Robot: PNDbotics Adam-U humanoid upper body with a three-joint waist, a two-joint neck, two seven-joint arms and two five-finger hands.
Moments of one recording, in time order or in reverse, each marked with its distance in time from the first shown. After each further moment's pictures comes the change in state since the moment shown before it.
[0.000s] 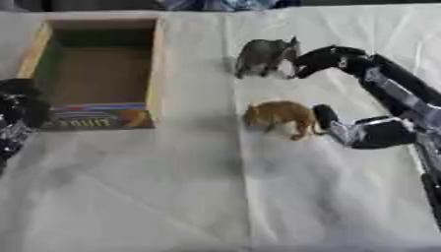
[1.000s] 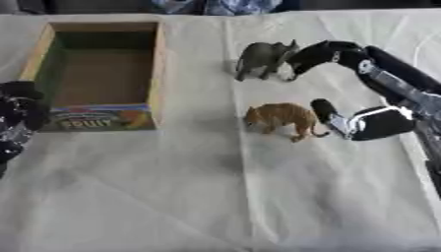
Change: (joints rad) left arm 0.009 0.000 -0.006 0.005 0.000 0.000 -0.004; right arm -0.086 -0.114 0.084 0.088 -0.002 -0.020 -0.020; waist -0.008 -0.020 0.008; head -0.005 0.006
